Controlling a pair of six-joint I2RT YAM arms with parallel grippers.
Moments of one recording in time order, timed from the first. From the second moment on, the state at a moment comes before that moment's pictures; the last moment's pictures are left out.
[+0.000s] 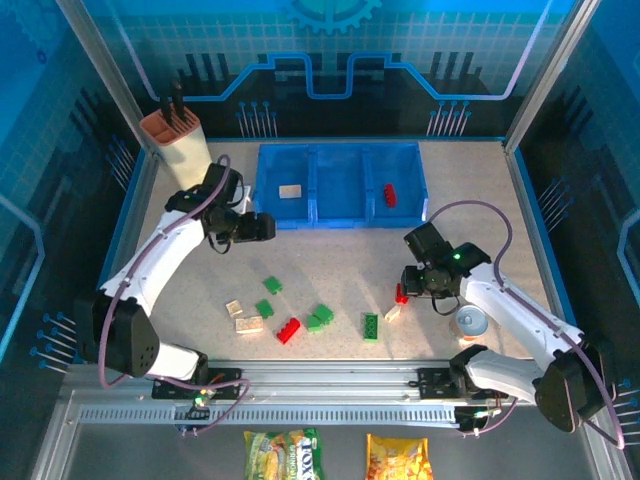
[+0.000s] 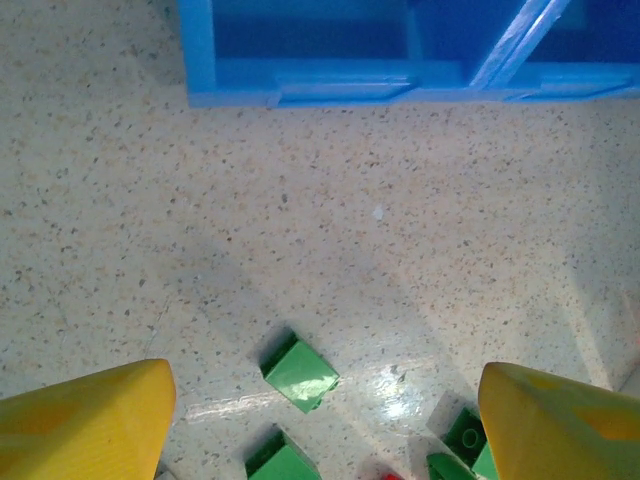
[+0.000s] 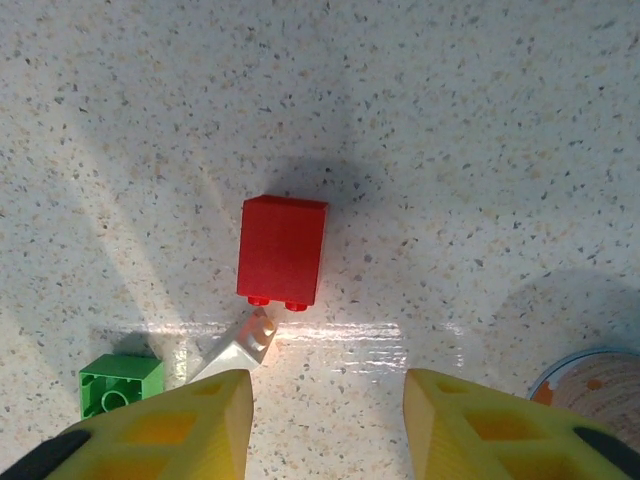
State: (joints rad) left arm -0.21 1.41 1.19 -0.90 0.22 -0.32; right arm 0.49 1.13 0.84 -1.00 0.08 0.56
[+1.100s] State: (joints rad) left arm -0.17 1.37 1.09 -0.75 0.27 -0.30; right arm 0.59 1.38 0.79 -0.84 0.15 0.75
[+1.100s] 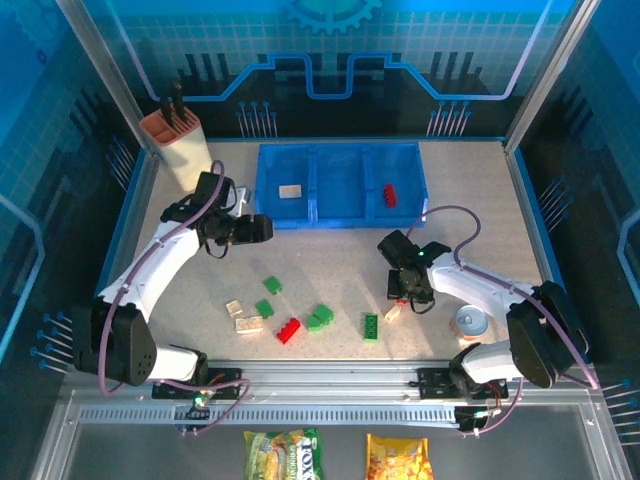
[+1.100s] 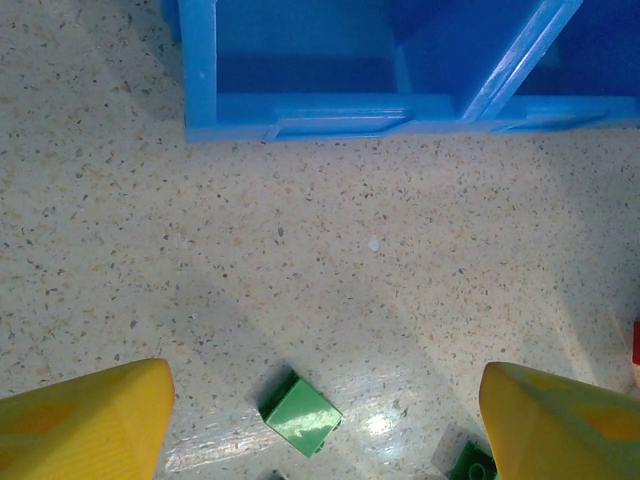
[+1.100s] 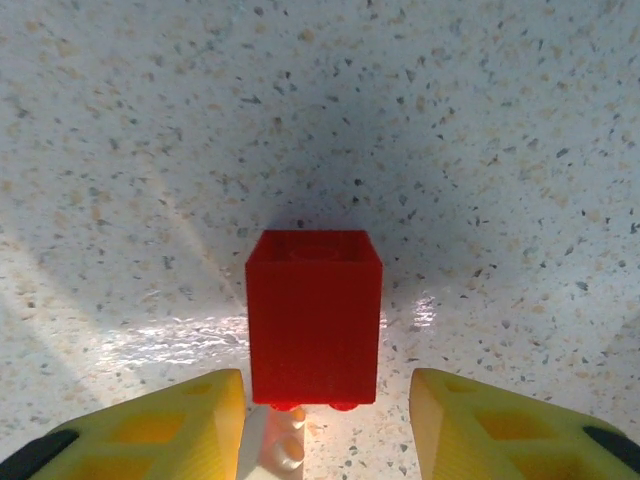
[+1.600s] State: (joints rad) left arm -0.17 1.37 1.09 -0.75 0.28 -0.30; right arm 0.59 1.44 0.76 -0.79 0.15 0.76
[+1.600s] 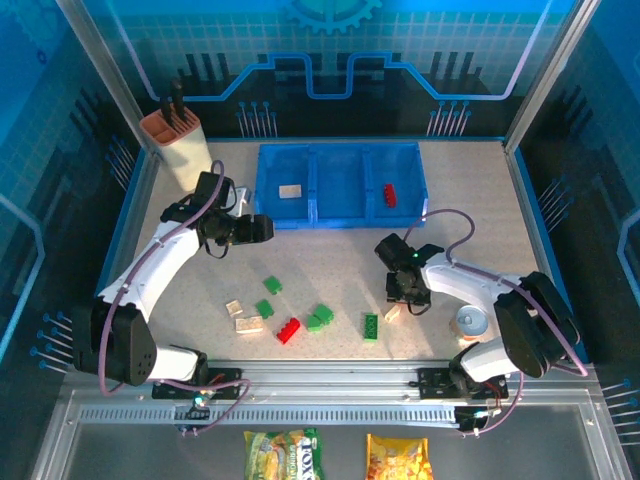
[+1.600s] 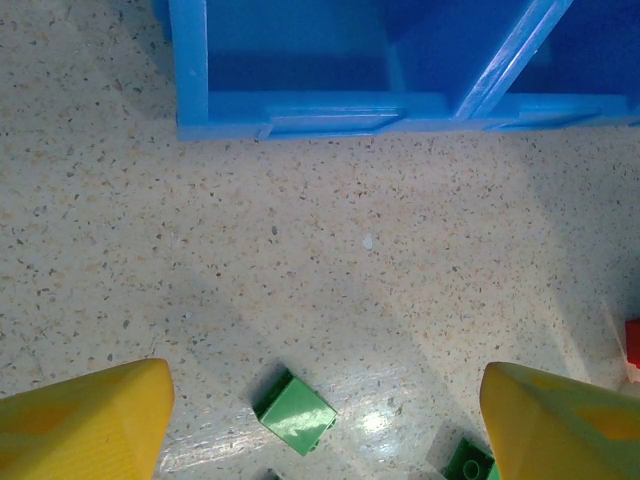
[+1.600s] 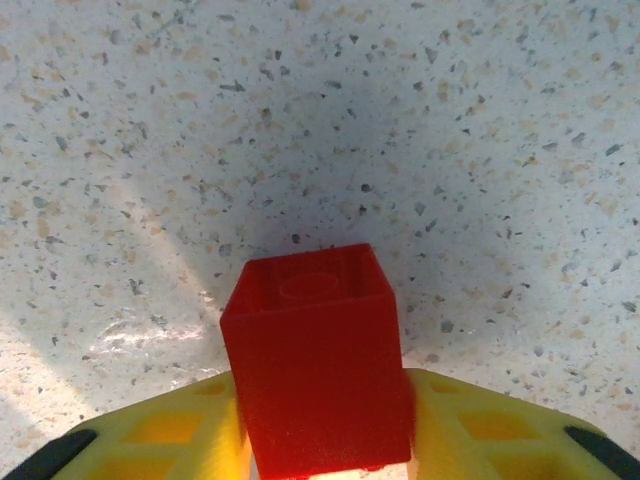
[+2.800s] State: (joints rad) left arm -0.16 1.36 1.09 -0.75 0.24 -0.29; right arm 0.47 1.62 1.24 -0.91 0.15 0.48
